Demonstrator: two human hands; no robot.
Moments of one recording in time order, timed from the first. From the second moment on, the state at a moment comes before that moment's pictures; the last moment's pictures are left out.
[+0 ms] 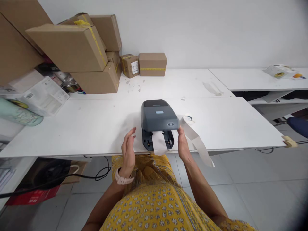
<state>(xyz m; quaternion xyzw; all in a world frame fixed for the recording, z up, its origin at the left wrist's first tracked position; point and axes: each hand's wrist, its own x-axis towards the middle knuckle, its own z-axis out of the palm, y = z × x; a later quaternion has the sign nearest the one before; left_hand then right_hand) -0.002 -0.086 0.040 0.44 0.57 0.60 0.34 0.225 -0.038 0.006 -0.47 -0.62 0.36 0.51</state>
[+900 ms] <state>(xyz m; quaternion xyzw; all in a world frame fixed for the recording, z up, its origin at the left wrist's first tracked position) 0.003 0.008 0.023 0.55 0.68 0.37 0.32 0.182 0.082 0.077 -0.30 -0.94 0.15 0.01</state>
